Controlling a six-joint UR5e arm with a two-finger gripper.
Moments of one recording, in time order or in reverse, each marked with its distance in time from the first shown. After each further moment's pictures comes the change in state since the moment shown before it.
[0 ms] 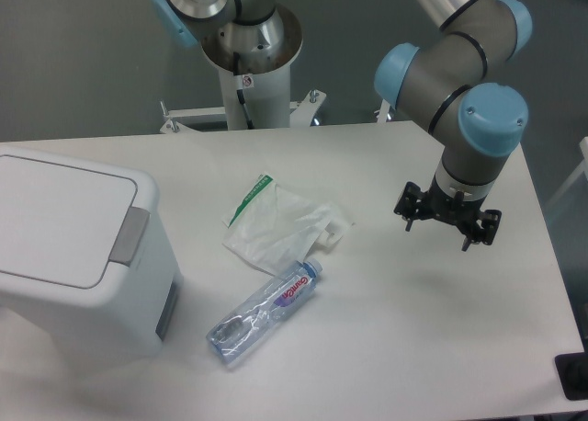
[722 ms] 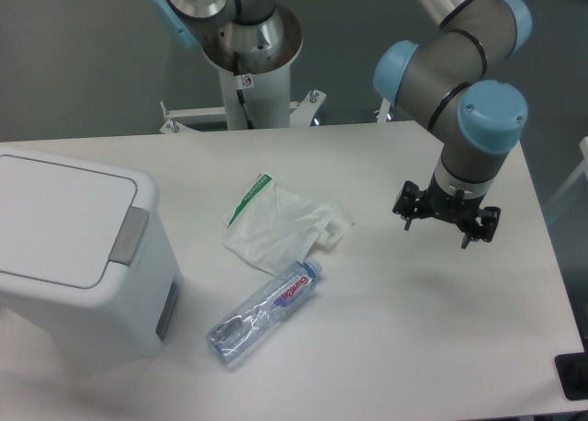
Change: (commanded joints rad) arm -0.011 0.032 -0.011 -0.015 -0.008 -0.170
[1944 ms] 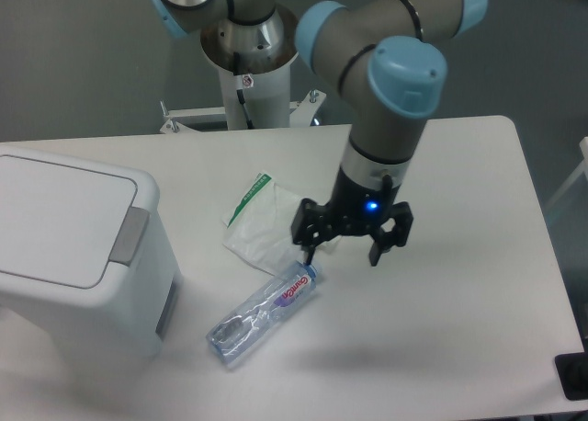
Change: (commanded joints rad) arm -0.228 0.080 0.152 -0.031 -0.339 -0.726
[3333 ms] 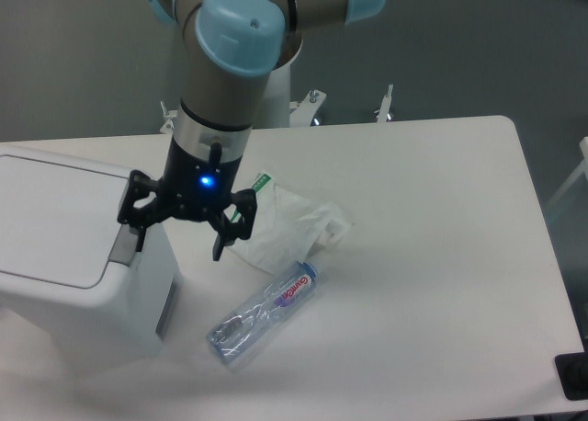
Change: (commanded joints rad) arm -0.207 0.107 -0.083 0.000 -0.031 -0.072
